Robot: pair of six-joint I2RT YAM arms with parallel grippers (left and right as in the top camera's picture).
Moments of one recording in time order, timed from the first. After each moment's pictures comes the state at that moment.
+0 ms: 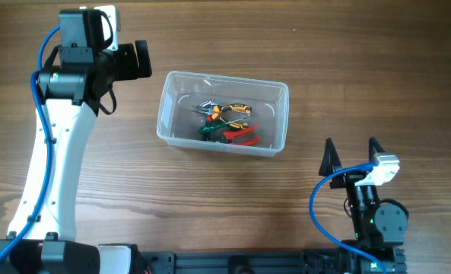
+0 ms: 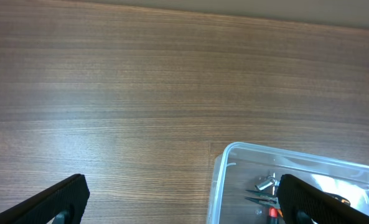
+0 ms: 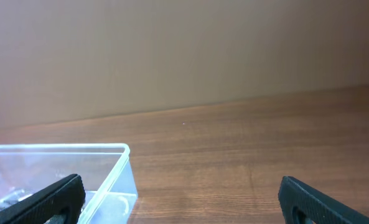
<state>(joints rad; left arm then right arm) -0.04 1.53 1.49 -0.78 0.00 -0.11 -0.02 0.02 0.01 0.01 -0.10 0.15</state>
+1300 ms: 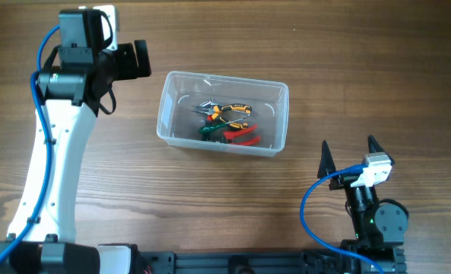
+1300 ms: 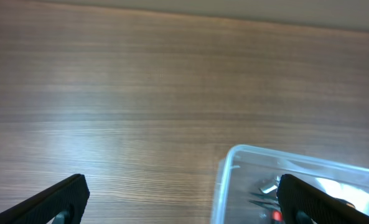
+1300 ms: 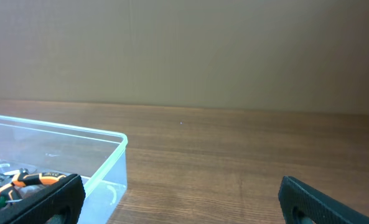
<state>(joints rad) -0.04 1.52 1.49 -0.78 -0.03 -0.11 -0.02 0.02 0.01 0.01 -0.13 -0.01</state>
